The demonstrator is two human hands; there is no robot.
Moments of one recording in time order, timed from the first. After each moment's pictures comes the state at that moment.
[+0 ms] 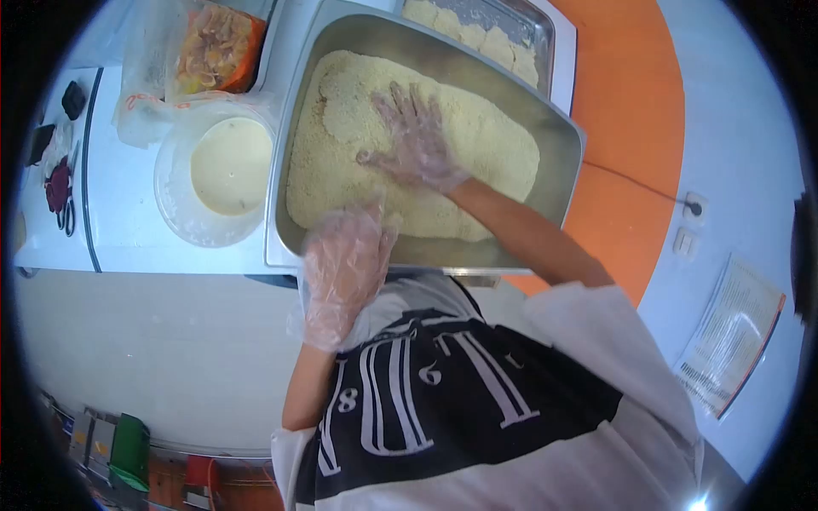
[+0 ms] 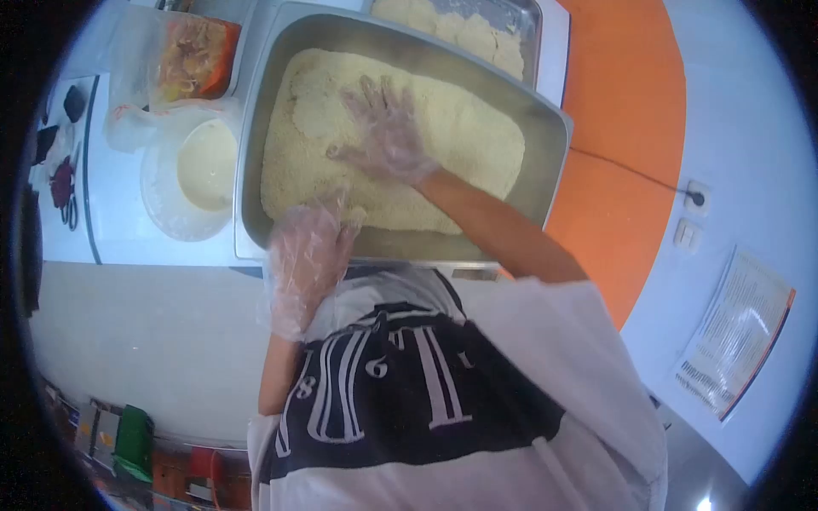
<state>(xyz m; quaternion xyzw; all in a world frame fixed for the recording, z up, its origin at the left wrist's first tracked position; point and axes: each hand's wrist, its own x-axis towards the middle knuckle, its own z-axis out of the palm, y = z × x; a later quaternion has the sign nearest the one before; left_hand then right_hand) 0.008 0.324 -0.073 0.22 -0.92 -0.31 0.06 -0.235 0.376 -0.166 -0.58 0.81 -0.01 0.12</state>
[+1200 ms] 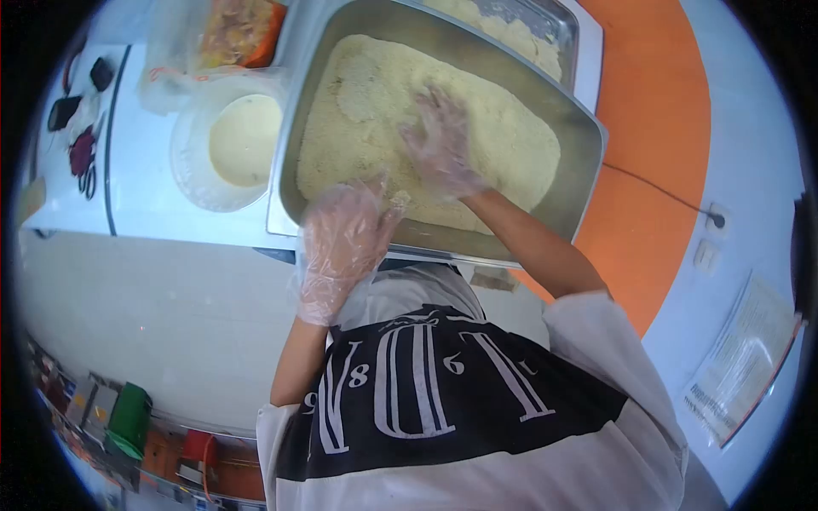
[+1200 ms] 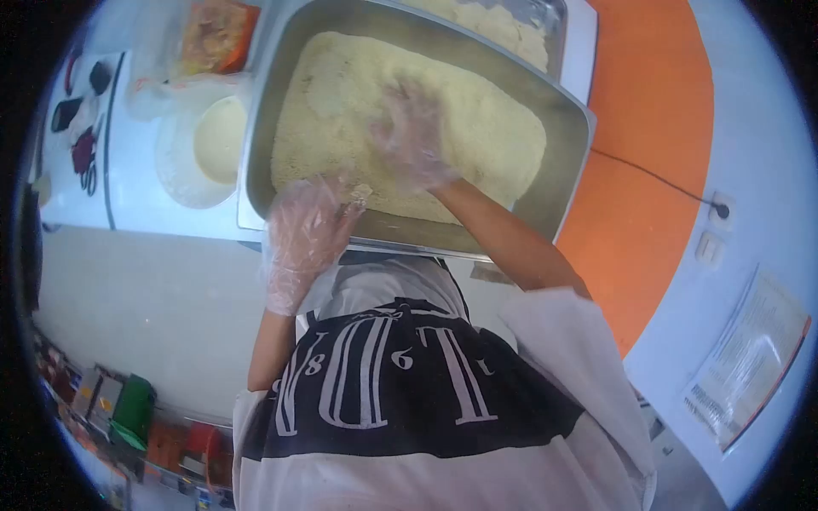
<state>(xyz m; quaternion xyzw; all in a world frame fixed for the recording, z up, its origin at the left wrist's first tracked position) 0.005 0.320 -0.069 0.22 -0.94 -0.23 0.12 -0.224 0.414 -0.189 -0.49 0.85 -0.17 0.10</state>
